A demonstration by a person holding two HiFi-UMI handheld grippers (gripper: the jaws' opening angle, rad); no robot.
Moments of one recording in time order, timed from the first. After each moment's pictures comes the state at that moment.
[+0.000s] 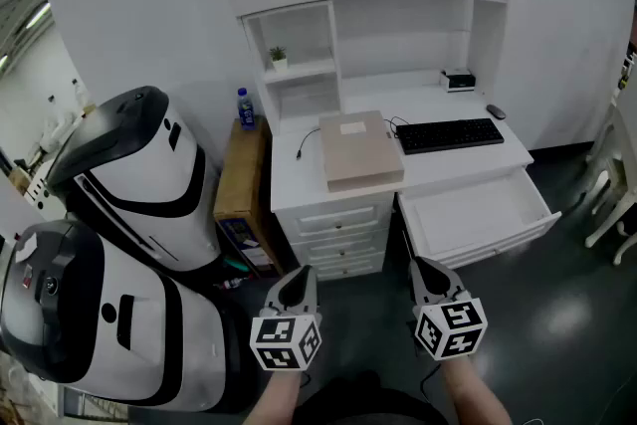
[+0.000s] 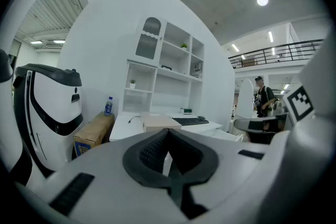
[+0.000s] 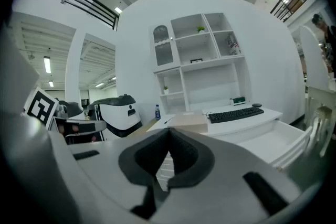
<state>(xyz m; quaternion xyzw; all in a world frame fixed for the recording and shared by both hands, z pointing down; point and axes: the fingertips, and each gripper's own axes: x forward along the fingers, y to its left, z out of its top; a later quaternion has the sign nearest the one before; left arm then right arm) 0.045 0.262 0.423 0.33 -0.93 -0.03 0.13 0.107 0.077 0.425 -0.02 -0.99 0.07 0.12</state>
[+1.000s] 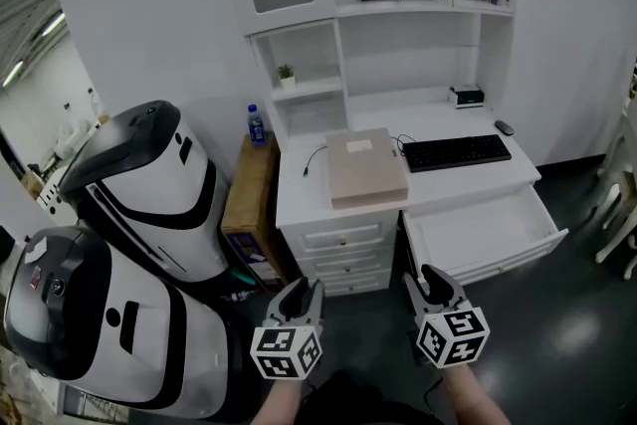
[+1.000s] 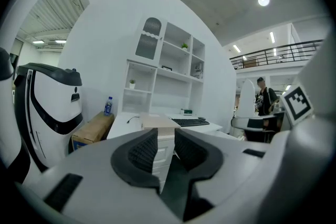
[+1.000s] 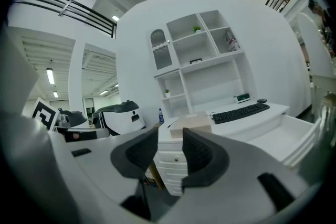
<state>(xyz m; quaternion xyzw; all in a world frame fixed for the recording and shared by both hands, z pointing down) 0.044 0.247 0.422 0.33 -0.94 -0.03 0.13 0.098 0.062 0.421 -0.05 -0.99 0.11 0.10</state>
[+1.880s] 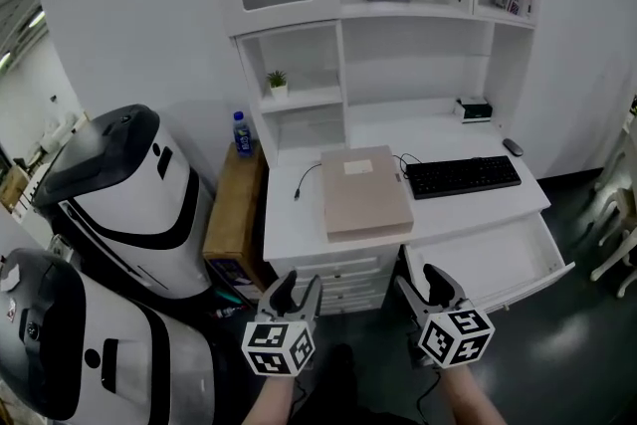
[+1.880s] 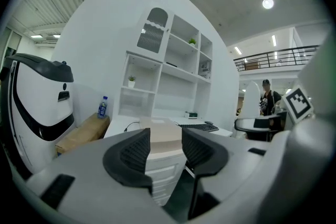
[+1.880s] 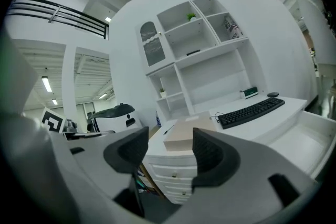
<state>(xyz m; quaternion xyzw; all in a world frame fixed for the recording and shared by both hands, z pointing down) -0.098 0.214 0.427 0.34 -0.93 -0.04 0.14 -0.032 0.031 0.426 -0.06 -0.98 0.15 0.11</state>
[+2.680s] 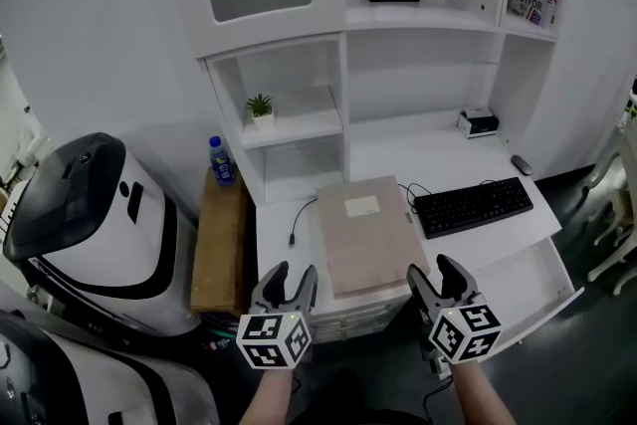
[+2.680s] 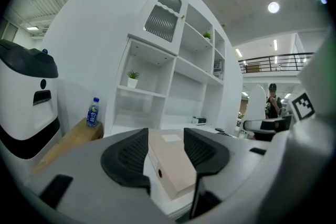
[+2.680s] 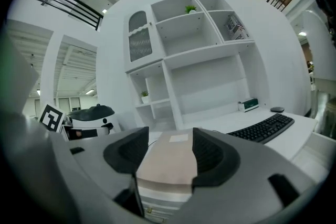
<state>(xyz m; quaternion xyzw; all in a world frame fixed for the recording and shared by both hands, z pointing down) -0.300 0.182 0.414 0.36 -0.92 -0.06 0.14 -0.201 -0.023 0.406 0.01 -0.99 0.11 0.10</state>
